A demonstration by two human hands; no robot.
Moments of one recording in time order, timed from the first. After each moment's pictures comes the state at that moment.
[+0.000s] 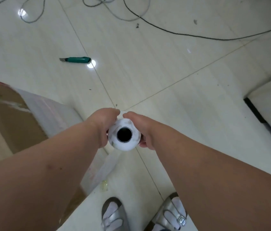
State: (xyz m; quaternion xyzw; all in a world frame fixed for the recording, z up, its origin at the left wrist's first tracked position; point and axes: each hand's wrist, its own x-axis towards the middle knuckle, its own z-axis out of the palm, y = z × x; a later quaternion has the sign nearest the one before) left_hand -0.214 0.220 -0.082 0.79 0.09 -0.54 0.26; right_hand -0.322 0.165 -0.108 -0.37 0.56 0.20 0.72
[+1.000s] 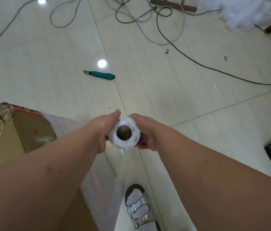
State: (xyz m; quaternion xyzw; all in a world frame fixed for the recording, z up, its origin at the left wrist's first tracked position) left_hand -0.067 0.182 -0.089 0.77 0.13 -0.55 0.30; right_hand -0.162 0.099 -0.107 -0.40 0.56 0.27 0.68
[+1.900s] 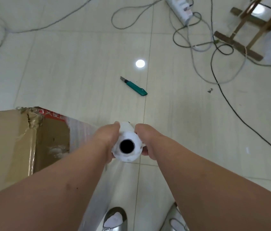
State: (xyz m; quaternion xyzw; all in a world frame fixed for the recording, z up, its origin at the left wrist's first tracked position) left_hand -0.010 0.161 -0.097 0.73 0.33 -0.44 0.39; right_hand -0.056 0.053 -0.119 -0.50 0.49 0.35 0.62
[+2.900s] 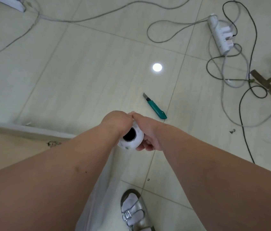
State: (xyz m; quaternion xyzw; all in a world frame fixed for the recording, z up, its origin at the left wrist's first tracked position) left_hand 0.140 0.152 -0.081 0.86 0.15 -0.42 0.26; right_hand 0.108 0.056 -0.105 -0.61 0.35 0.49 0.51
